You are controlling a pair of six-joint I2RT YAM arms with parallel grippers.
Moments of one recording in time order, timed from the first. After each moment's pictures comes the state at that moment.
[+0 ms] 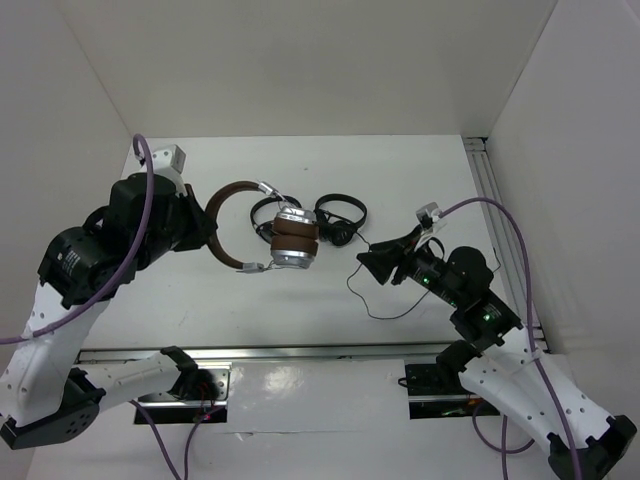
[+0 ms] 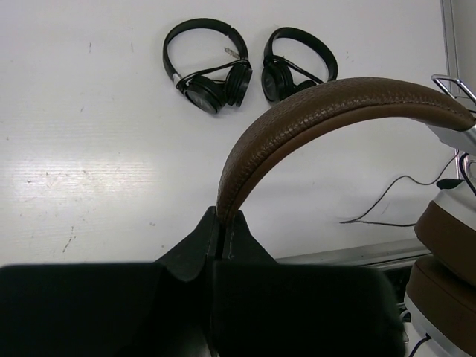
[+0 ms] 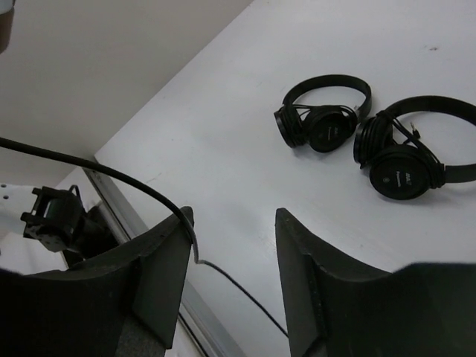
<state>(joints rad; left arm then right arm) -0.61 1.05 1.70 -1.25 -0.31 -0.61 0.57 0.58 0.60 -0.07 -0.25 0.41</state>
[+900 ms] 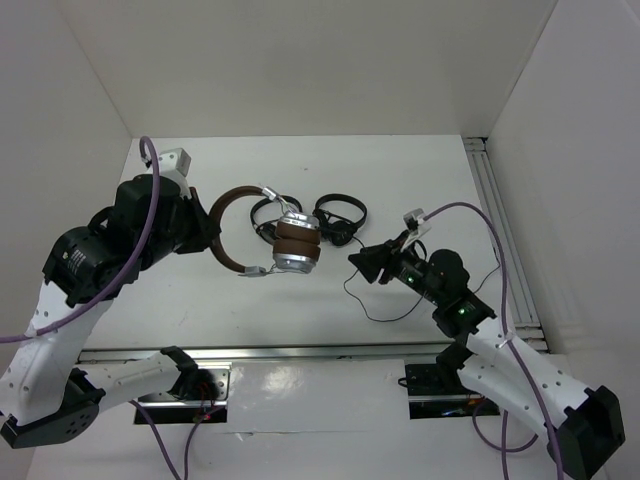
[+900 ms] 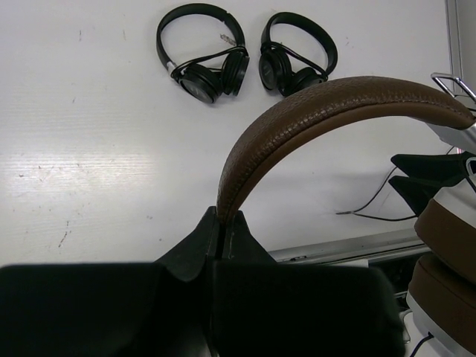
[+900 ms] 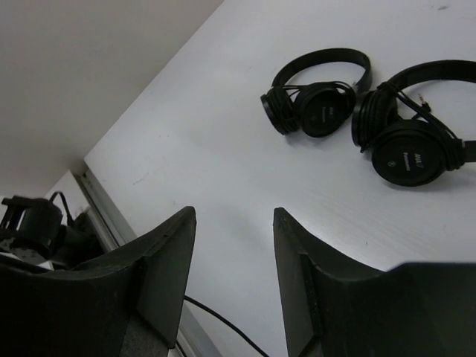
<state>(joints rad) -0.61 1.04 1.67 -1.25 -0.28 -0.61 0.57 0.72 0.42 0.25 -0.26 0.48</state>
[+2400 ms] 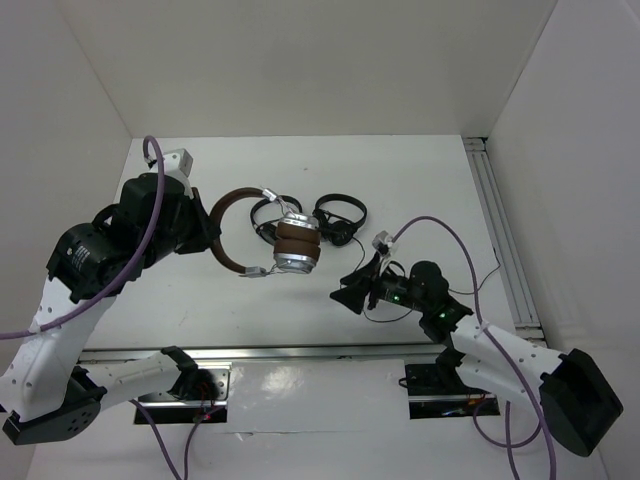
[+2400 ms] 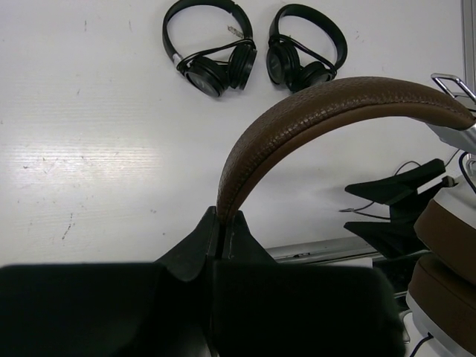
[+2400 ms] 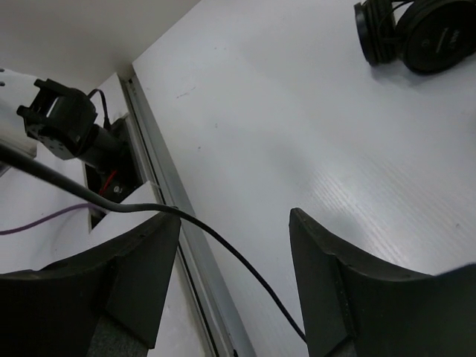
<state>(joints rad) -0.61 1.06 1.68 -1.27 -0.29 -0.62 0.63 0.84 0.23 0.52 -0.49 0.44</state>
